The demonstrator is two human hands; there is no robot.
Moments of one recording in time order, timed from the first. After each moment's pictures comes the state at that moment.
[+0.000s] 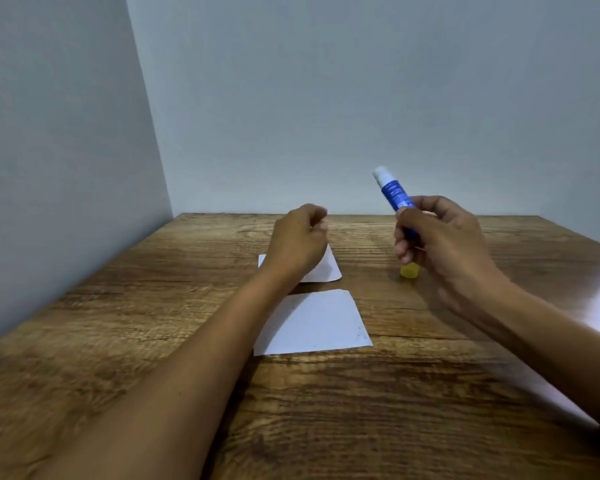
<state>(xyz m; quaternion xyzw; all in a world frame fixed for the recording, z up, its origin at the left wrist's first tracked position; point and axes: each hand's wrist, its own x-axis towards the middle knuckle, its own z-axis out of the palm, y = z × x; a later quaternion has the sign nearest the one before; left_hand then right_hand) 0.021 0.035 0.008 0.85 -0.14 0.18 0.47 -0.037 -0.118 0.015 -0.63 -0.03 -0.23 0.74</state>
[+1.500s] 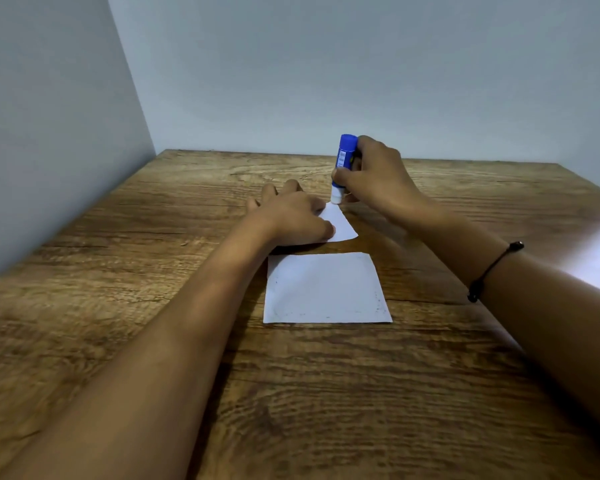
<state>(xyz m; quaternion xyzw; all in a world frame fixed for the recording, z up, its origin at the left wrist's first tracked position) 0.030 0.053 0.002 0.98 -0.14 -0.04 0.16 0.052 -0.086 0.010 -0.91 -0.06 -0.22 0.36</state>
